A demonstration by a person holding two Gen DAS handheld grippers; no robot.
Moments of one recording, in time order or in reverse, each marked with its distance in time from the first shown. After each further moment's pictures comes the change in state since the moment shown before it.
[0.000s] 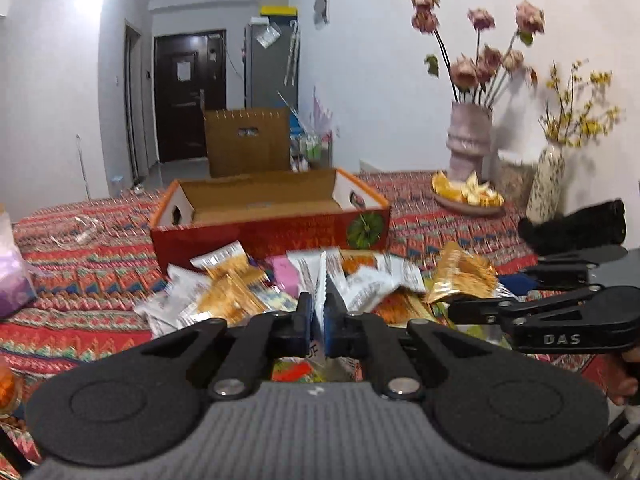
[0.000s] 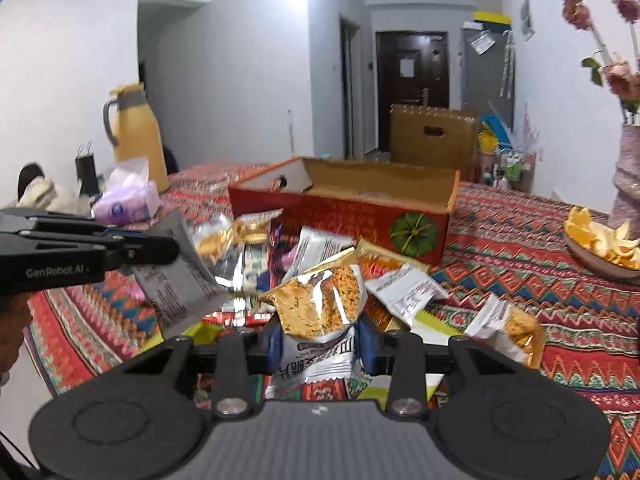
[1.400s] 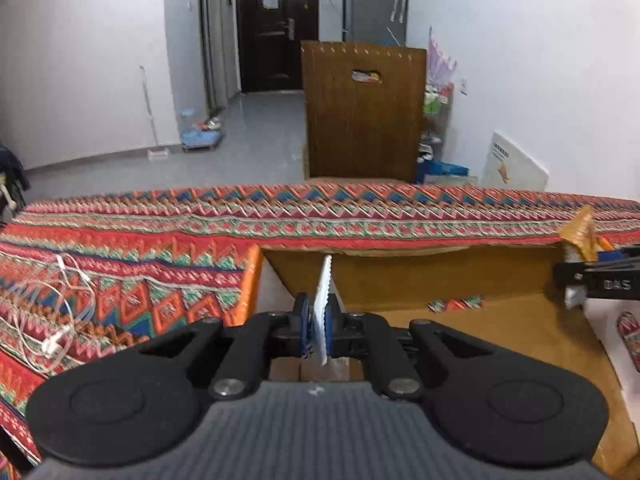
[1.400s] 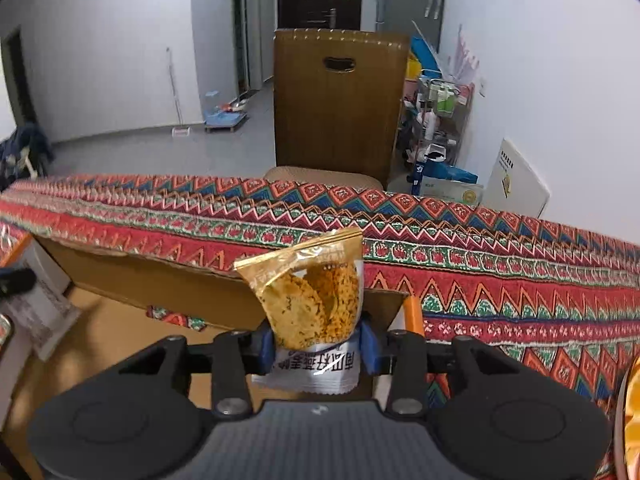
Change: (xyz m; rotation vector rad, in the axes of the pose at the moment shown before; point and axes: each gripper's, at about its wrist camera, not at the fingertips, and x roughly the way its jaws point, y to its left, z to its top) left arm 0.353 0.173 0.143 -0.143 0.242 0.231; right arm 0.389 -0.174 0.211 0.102 0.280 -0.280
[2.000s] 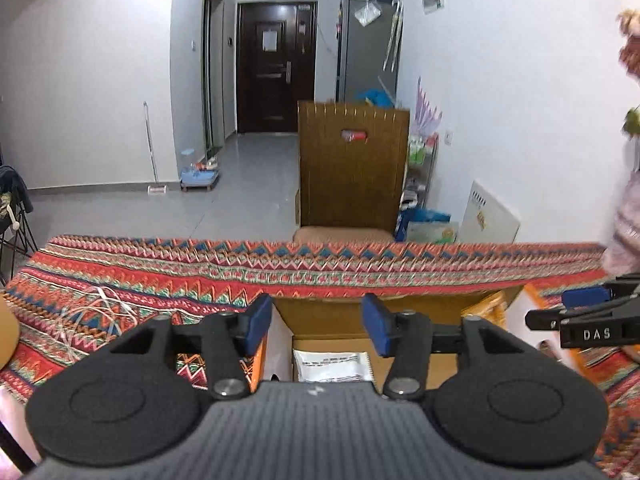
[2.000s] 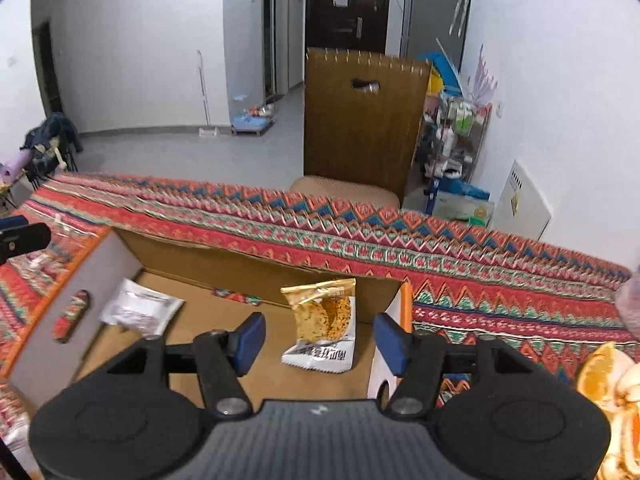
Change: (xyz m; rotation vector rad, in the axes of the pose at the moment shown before) left arm -0.131 -0.003 0.016 -0.033 -0.155 -0.028; right arm -0.126 0.017 -0.014 -0.048 -0.043 0.062
